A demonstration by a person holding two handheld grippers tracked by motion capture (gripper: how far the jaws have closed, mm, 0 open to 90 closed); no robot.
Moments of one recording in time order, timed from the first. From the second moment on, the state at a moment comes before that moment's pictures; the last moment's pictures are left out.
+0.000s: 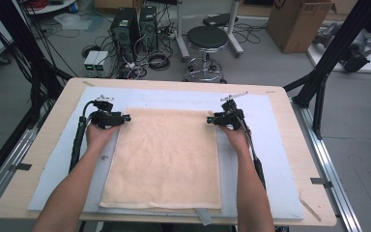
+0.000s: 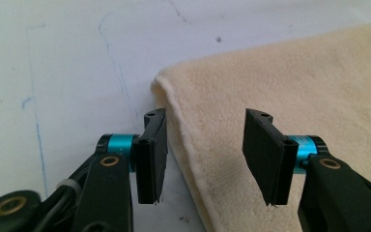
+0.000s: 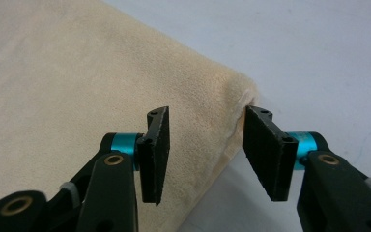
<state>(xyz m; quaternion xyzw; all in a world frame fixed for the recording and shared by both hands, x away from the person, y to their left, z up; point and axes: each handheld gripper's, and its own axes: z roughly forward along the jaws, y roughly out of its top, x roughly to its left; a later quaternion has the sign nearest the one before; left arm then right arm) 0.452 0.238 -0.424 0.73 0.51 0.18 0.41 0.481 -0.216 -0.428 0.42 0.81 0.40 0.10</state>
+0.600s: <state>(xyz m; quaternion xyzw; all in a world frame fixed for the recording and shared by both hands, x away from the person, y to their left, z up) 0.469 0.244 -0.440 0.71 0.52 0.18 0.45 0.489 -0.221 -0.421 0.42 0.80 0.40 0.13</state>
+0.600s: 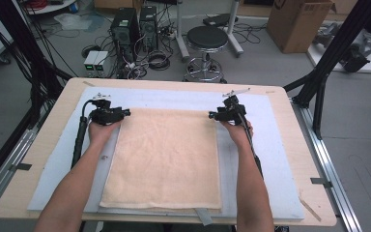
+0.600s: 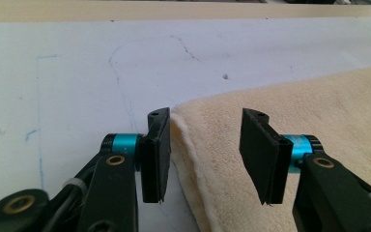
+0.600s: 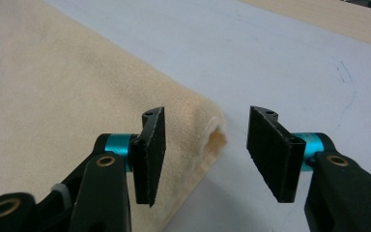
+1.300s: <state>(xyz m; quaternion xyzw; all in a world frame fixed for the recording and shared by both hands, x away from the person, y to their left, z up) 0.479 0.234 -0.434 0.71 0.52 0.16 0.43 0.491 -0.212 -0.419 0.41 0.82 0.40 0.10</state>
